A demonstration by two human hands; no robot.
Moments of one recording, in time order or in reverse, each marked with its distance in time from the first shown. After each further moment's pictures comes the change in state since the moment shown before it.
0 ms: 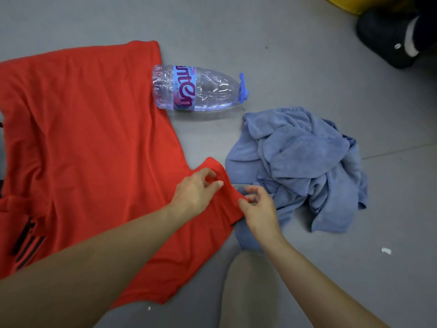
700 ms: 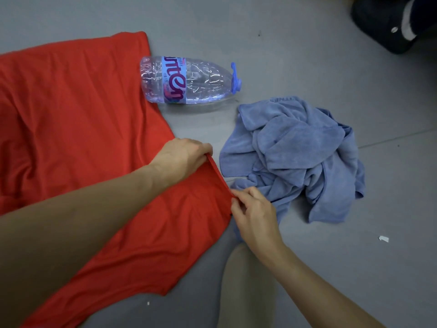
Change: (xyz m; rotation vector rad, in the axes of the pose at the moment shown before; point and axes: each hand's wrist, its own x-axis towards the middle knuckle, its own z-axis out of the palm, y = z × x) left_hand 0.037 0.026 -0.063 0.729 0.001 0.597; right_hand -0.033 -0.005 -0.012 -0.578 0.052 -0.554
